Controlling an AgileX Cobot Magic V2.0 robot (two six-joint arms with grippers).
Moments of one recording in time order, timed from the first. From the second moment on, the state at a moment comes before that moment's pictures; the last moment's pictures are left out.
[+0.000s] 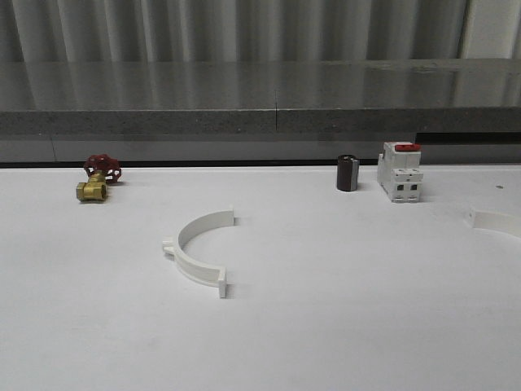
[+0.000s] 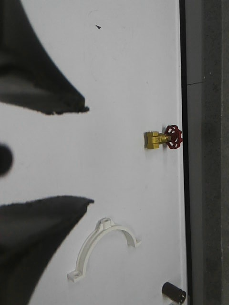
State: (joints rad) left arm -0.26 0.43 -0.44 0.06 0.51 -0.19; right arm -0.05 -0.01 0.03 0.01 0.11 0.17
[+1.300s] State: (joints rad) left arm -0.26 0.34 -0.43 0.07 0.52 -0.19; right arm -0.05 1.02 -0.64 0.03 0.54 0.17
